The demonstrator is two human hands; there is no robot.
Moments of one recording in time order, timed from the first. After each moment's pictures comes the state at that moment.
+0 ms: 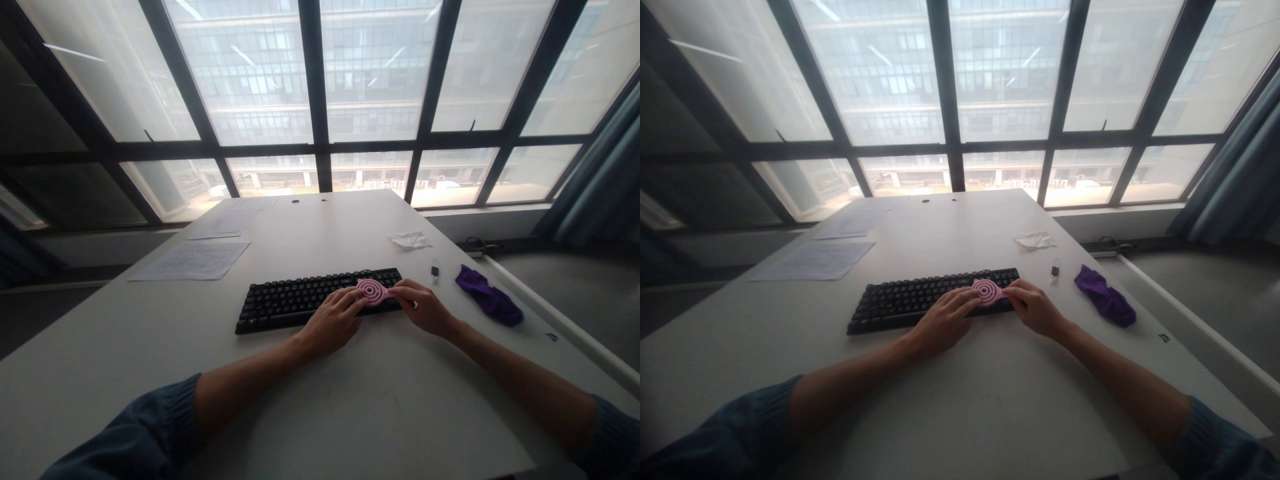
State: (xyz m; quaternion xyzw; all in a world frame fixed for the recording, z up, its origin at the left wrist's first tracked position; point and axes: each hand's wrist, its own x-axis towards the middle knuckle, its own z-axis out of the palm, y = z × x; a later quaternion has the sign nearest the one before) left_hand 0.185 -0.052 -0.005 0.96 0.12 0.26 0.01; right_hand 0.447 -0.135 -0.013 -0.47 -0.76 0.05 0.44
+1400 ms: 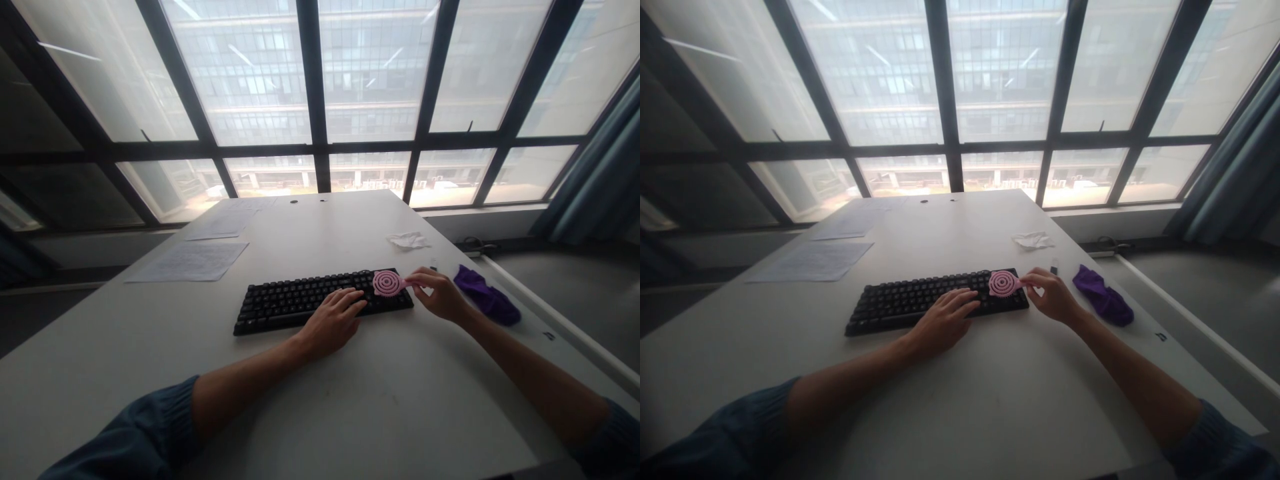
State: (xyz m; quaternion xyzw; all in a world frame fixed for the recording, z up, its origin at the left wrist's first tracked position) left_hand 0.183 -0.052 -0.007 0.96 0.13 0.24 -0.01; right_hand 0.491 -0.131 -0.007 -0.52 -0.74 -0.01 0.41
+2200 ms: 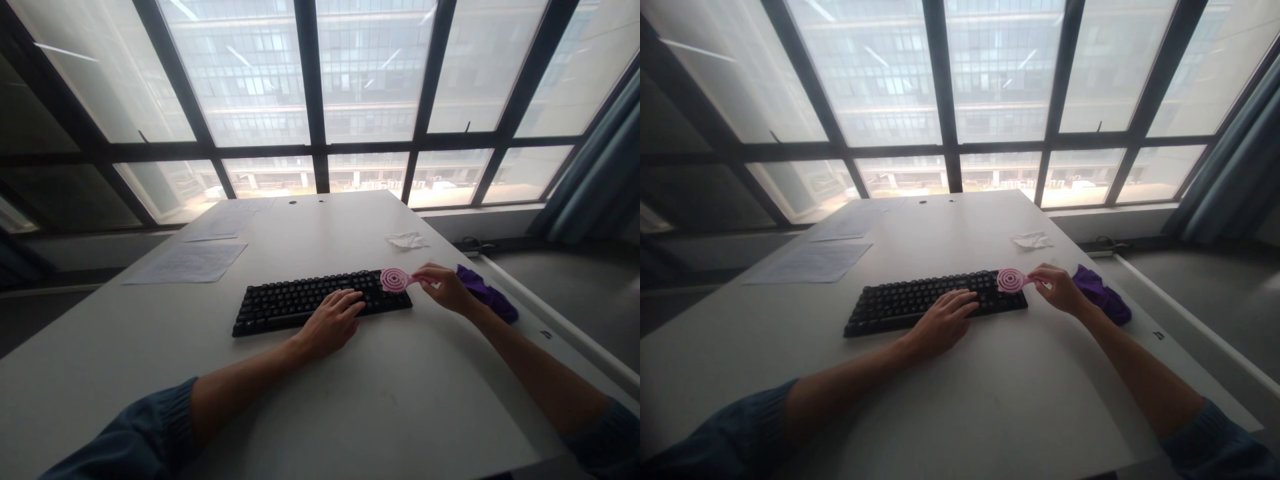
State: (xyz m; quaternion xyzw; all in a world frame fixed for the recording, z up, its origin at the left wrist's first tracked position) left_hand 0.183 -0.051 -0.008 0.96 0.13 0.25 -0.01; right_hand 0.522 -0.126 -0.007 -0.55 -0.72 0.02 0.43
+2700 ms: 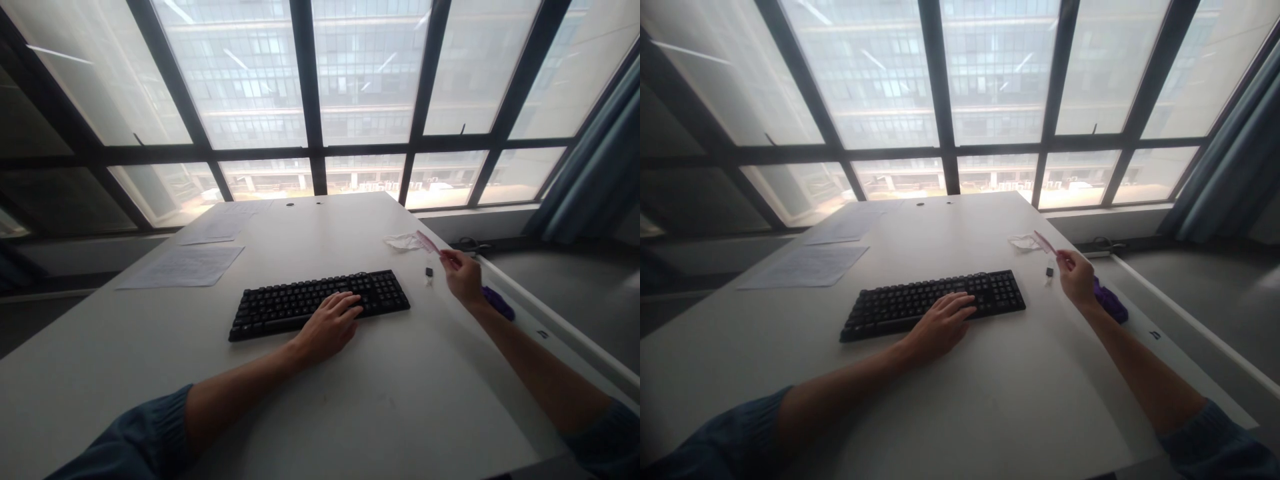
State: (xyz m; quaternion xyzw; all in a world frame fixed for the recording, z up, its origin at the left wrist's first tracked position) left_hand 0.182 -0.051 -0.007 0.96 0.13 0.24 0.00; right_hand 0.556 -0.115 -0.013 -0.68 -0.46 -0.09 0.56
